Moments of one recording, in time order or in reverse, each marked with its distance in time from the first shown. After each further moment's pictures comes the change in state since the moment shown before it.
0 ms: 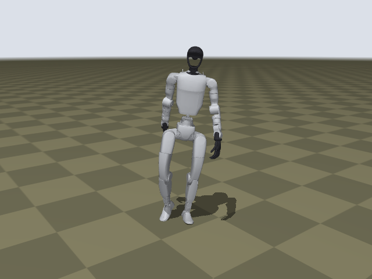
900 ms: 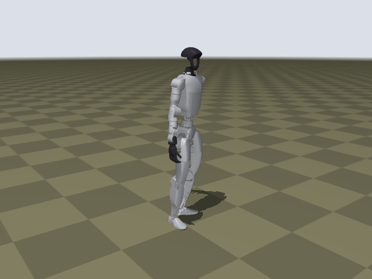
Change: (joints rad) left arm 0.418 -0.013 0.092 0.495 -0.151 0.029 0.168; right arm -0.243 -0.116 -0.022 -0.265 0.494 0.031 -0.120; waist -0.007 -0.020 -0.049; left_leg -0.008 -0.016 0.249 0.032 -0.064 -0.078; right_leg 0.080 -0.005 -0.013 -0.452 -0.243 -0.172
